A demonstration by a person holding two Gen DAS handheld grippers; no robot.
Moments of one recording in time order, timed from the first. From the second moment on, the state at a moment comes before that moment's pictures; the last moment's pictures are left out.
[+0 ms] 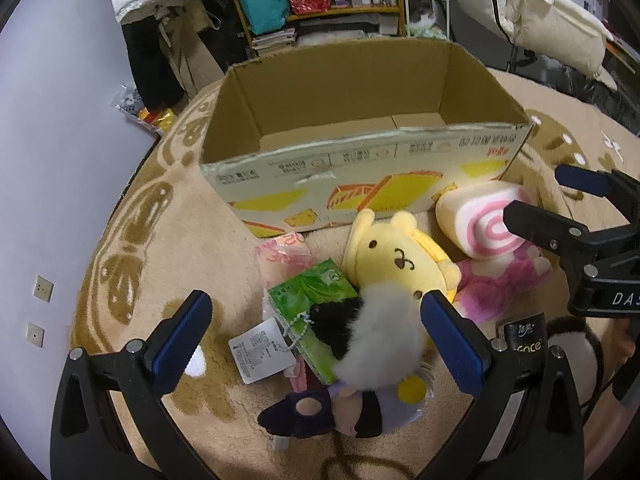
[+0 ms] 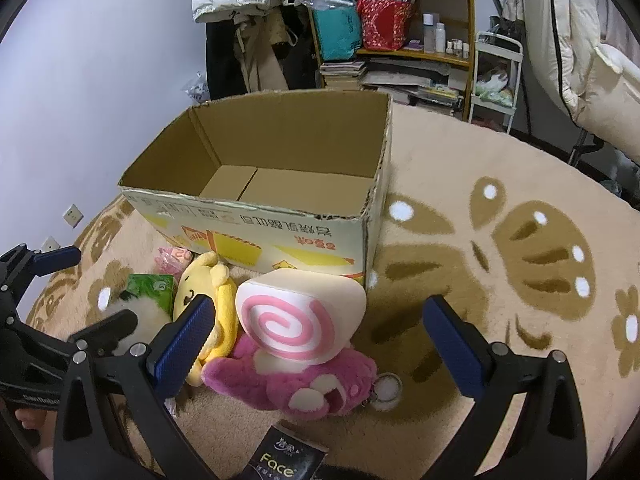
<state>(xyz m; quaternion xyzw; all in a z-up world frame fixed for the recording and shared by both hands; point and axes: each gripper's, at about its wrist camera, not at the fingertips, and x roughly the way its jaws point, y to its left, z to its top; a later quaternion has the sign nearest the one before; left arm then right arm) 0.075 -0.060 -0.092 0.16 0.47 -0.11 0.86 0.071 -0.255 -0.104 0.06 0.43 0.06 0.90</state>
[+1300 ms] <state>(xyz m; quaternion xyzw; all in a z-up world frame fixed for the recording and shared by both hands) 0.080 -0.051 -0.096 0.11 0.48 -0.14 0.86 0.072 -0.249 -0.122 0.06 0.44 0.10 0.89</state>
